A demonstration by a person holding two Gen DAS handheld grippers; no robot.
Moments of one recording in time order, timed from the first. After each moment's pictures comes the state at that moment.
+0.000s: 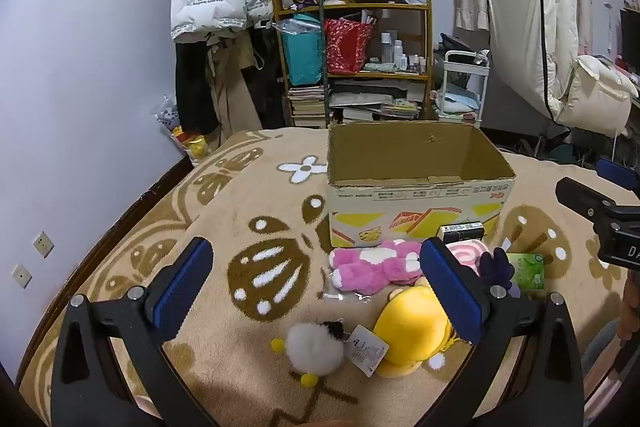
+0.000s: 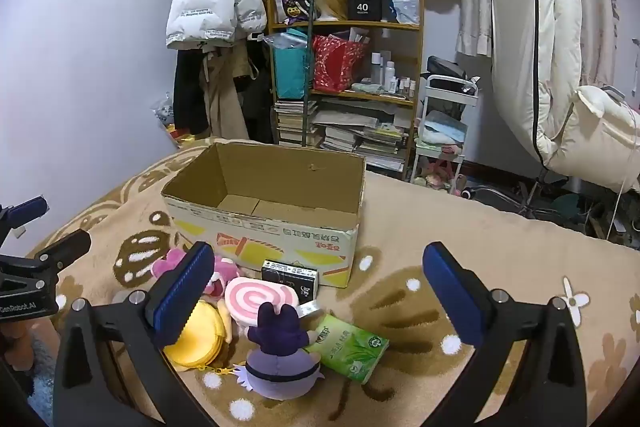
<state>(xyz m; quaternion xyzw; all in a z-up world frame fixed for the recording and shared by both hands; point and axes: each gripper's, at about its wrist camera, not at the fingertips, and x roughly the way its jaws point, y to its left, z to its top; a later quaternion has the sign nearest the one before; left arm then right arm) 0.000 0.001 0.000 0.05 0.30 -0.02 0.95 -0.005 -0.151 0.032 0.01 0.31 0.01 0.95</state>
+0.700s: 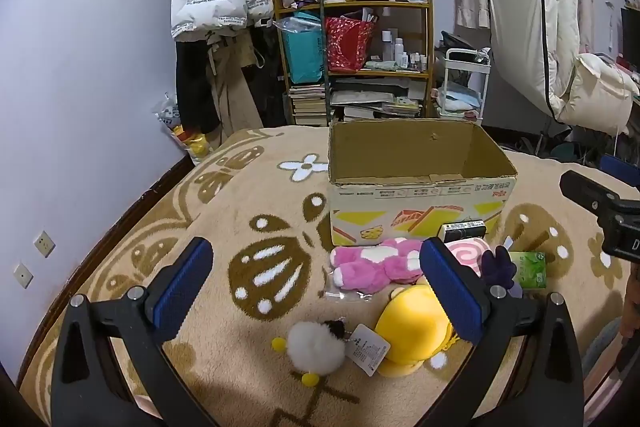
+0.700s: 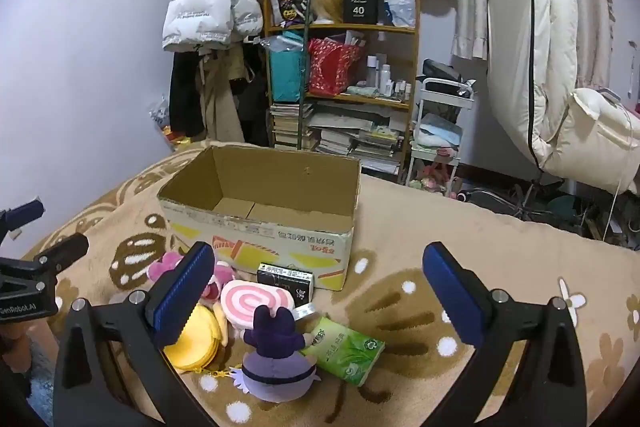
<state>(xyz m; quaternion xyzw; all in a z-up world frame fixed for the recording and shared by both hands) 0.002 0.002 -0.003 0.05 0.30 -0.01 0.95 -0.006 -0.155 0.033 0.01 0.30 0.00 0.95</state>
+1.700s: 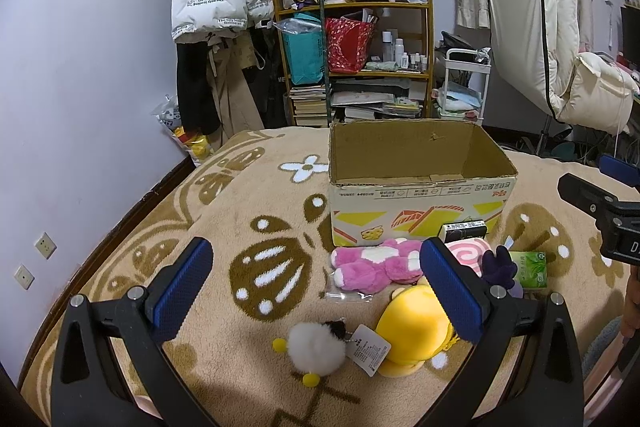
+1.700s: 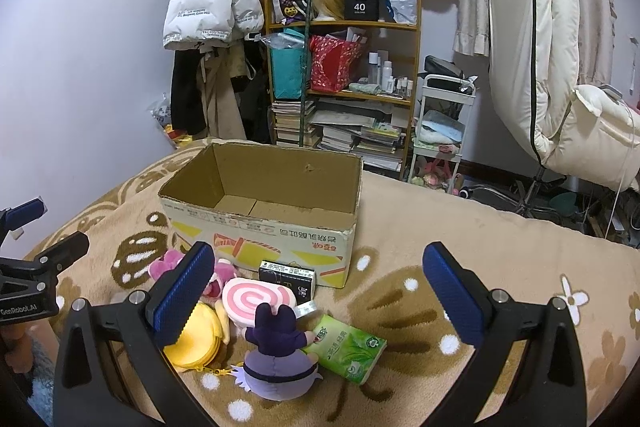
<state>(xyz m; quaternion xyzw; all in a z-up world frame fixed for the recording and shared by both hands) 0.001 0.001 -0.002 0.06 0.30 -0.01 0.95 -0.005 -0.155 0.030 0.01 0.30 0.00 0.95</state>
